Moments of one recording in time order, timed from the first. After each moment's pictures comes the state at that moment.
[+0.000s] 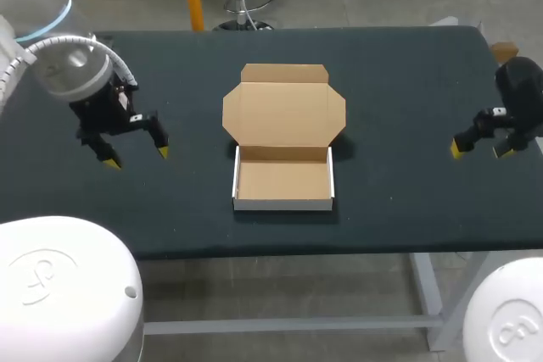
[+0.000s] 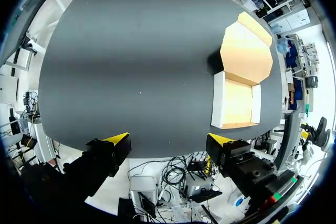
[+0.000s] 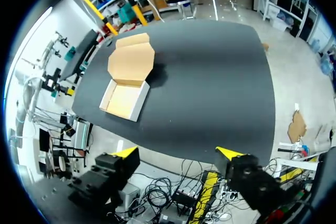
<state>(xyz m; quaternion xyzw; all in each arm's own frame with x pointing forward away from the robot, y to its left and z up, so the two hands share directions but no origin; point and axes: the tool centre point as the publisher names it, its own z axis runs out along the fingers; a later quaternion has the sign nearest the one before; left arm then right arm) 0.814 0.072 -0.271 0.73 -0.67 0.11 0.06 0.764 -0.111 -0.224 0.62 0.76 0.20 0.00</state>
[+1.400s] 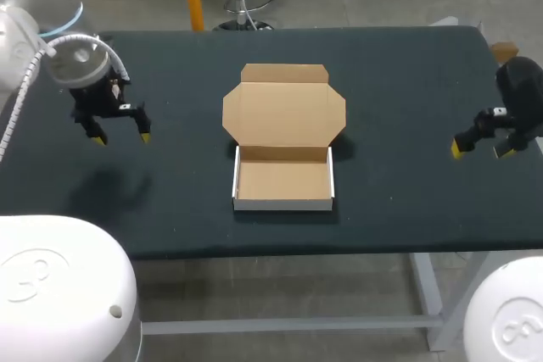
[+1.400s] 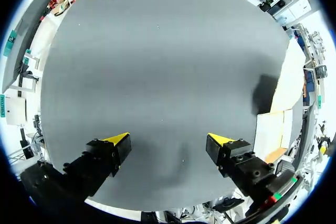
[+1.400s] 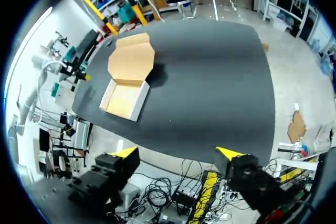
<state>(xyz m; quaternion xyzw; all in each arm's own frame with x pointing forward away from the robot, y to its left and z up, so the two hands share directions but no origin) 0.938 0.143 -0.346 0.70 -0.71 0.08 0.00 0.764 -0.112 -0.224 0.62 0.76 0.20 0.00</state>
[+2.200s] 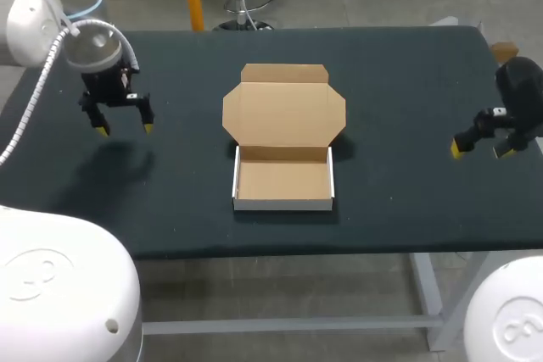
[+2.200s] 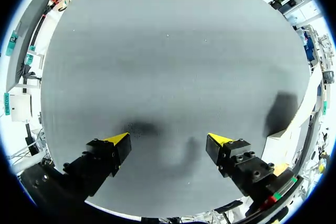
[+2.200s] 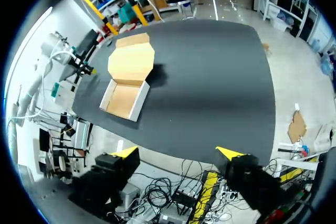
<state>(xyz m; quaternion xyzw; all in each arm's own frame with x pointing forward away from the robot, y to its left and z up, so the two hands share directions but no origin) 0.981 0.150 -0.364 0.71 -0.70 0.04 0.01 0.764 -0.112 -0.224 0.62 0.76 0.20 0.00</state>
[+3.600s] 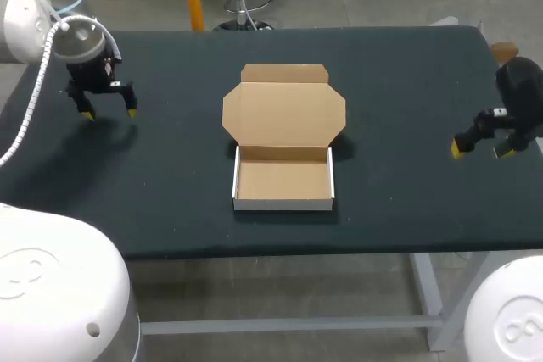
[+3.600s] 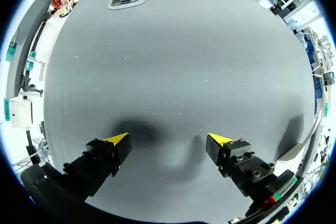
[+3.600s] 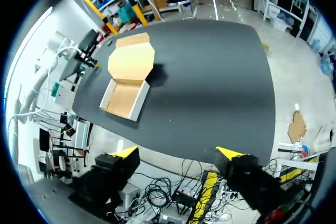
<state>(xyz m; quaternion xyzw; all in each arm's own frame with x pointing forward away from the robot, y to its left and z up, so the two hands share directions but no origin) 1.053 0.204 -0.383 0.71 -0.70 0.06 -0.02 0.764 -0.112 -0.224 0.62 0.76 0.20 0.00</state>
